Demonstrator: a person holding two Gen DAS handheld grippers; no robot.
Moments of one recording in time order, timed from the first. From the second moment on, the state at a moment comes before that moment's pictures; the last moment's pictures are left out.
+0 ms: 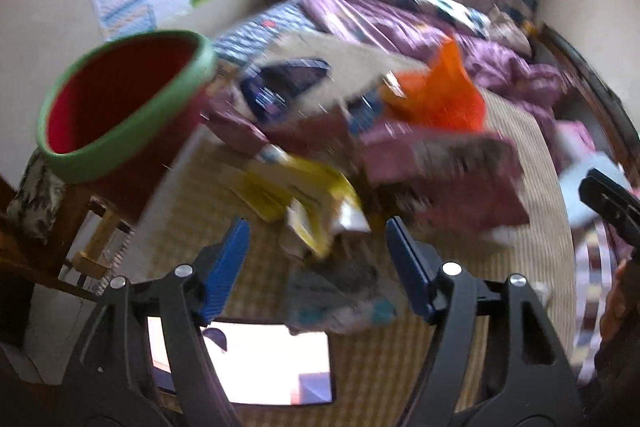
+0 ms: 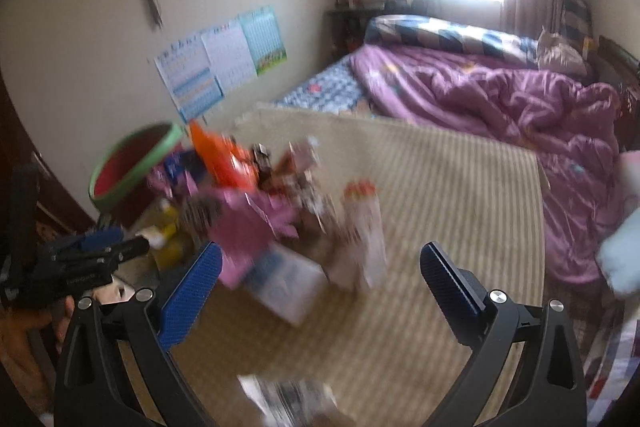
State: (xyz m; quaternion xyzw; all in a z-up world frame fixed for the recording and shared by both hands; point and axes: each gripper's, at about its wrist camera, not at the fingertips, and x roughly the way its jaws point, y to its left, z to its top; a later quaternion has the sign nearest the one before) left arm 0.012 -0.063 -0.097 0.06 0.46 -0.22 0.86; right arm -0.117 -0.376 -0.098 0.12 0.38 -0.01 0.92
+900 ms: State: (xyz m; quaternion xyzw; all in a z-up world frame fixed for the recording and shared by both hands) left arm -0.004 -0.095 -0.138 0.12 0.51 -0.27 0.81; right arm -0.145 -0.357 -0.169 0.18 0.51 0.08 0.84
